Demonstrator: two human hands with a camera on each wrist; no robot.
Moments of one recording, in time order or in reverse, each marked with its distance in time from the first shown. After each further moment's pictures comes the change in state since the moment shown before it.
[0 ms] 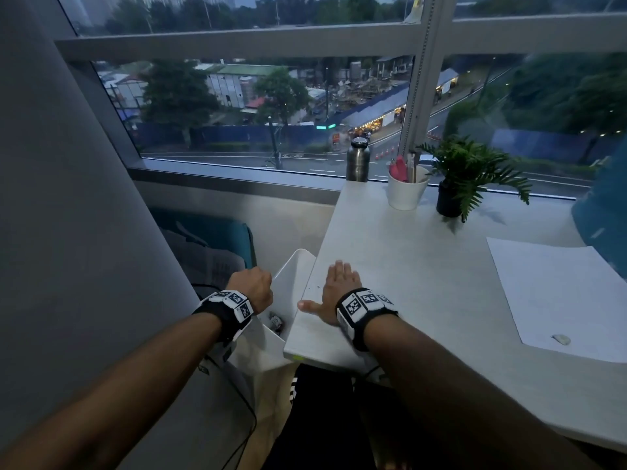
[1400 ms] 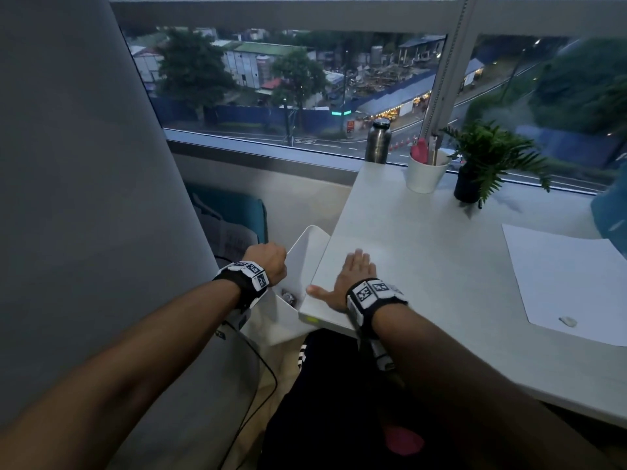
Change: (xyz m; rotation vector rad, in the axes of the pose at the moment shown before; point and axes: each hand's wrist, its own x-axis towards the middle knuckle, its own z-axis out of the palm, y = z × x) left_hand -0.022 -0.004 0.005 -0.037 0.018 0.025; right_hand -0.024 -0.014 0.027 0.011 0.001 0.091
